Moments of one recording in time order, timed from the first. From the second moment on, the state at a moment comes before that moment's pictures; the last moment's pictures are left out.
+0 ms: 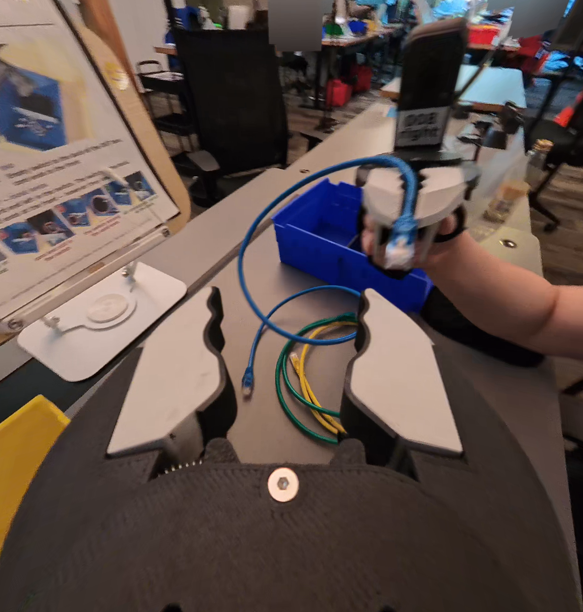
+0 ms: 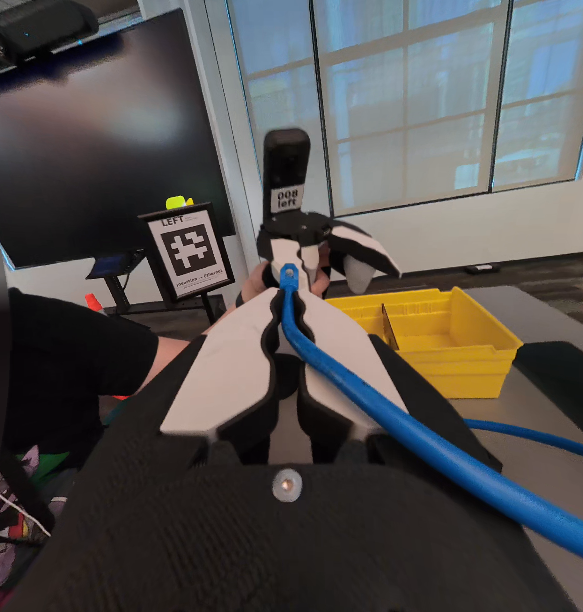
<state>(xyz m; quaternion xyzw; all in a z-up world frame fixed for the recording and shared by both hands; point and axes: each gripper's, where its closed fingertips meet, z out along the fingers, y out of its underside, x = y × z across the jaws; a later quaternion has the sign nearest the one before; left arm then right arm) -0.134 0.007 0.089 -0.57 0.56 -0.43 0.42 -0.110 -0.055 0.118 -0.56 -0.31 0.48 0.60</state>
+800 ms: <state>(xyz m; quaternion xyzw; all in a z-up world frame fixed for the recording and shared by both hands) -0.120 0.125 -0.132 -0.79 0.39 -0.17 0.44 -0.094 -0.126 0.176 -0.48 -0.37 0.48 0.63</state>
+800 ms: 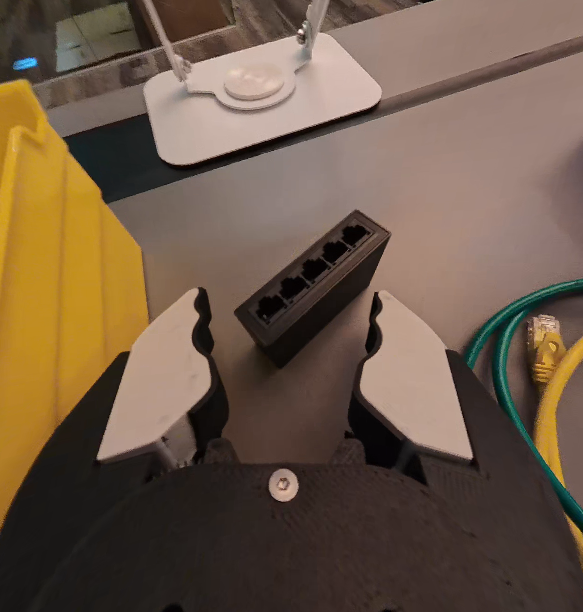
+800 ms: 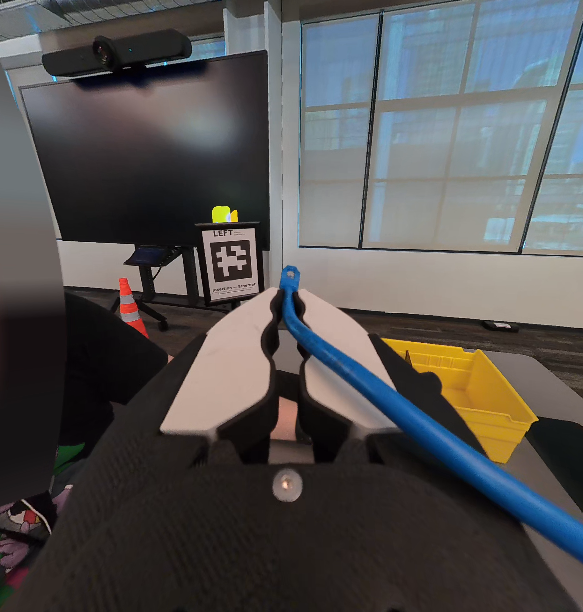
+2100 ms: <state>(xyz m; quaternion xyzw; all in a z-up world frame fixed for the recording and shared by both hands) -0.082 0.093 -0.022 -0.62 0.54 -0.10 0.56 -0.071 -0.084 0.163 -0.53 -0.31 0.43 0.66</state>
